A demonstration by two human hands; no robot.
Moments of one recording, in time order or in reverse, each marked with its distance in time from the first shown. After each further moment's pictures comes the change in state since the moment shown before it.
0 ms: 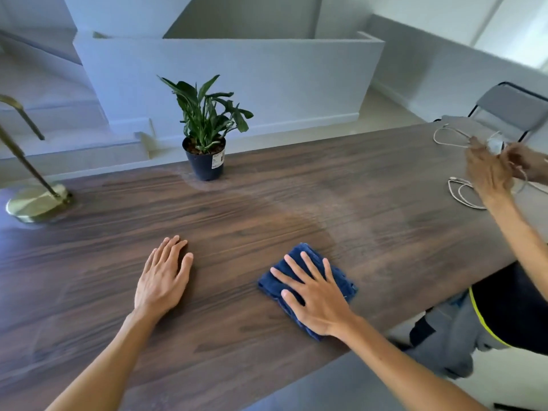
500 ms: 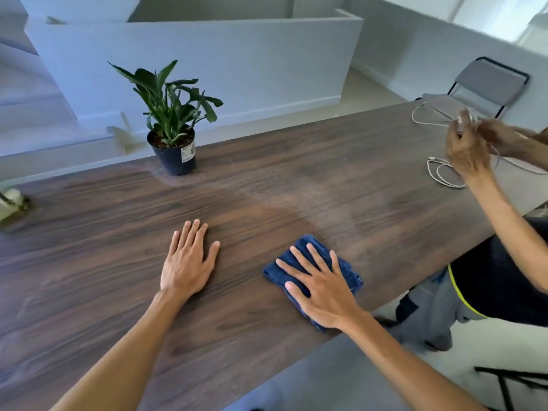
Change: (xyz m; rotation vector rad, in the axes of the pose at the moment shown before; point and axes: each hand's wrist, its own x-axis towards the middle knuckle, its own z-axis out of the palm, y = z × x) left_hand 0.030 0.079 0.044 0.109 -0.091 0.132; right_hand -0.025 0.042 -0.005 -0.012 0.027 0.098
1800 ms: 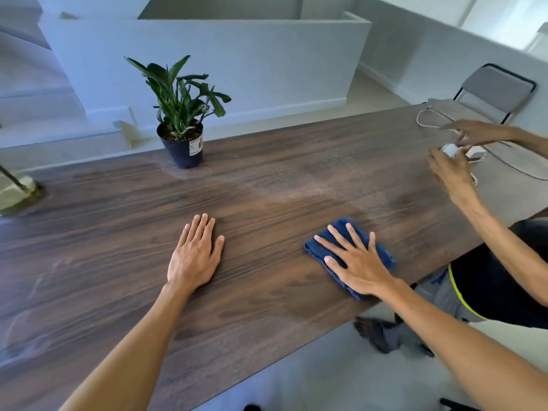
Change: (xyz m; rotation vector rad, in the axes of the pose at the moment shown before) left_hand -0.011 0.010 -0.001 -0.010 0.008 0.030; right_hand 0.009 0.082 -0.023 -0.053 -0.097 0.101
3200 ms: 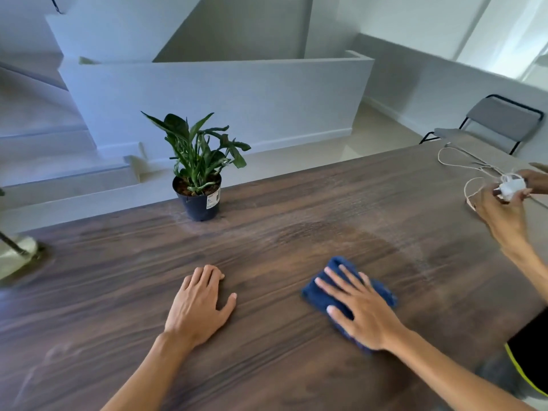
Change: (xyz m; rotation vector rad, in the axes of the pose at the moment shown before) left_hand 0.054 -0.045 -0.020 0.116 0.038 0.165; right_hand 0.076 -0.035 -0.009 0.034 0.078 -0.146
